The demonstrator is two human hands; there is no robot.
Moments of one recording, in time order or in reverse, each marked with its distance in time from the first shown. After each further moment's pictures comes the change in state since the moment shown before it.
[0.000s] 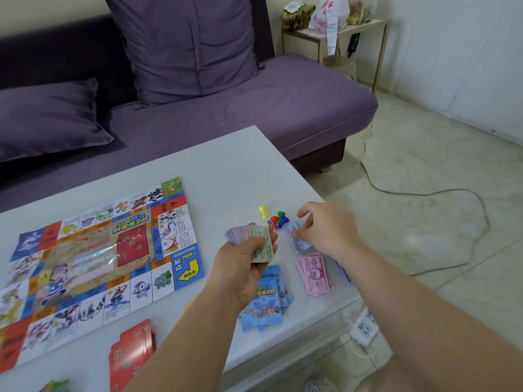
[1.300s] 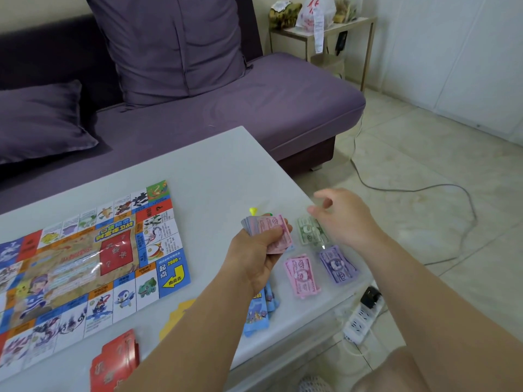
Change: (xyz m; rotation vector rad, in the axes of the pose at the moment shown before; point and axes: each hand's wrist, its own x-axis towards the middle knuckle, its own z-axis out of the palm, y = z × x) left_hand 0.014 -0.014 0.037 0.131 -0.082 -0.045; right_hand 0.004 0.033 -0.032 0.163 0.091 0.043
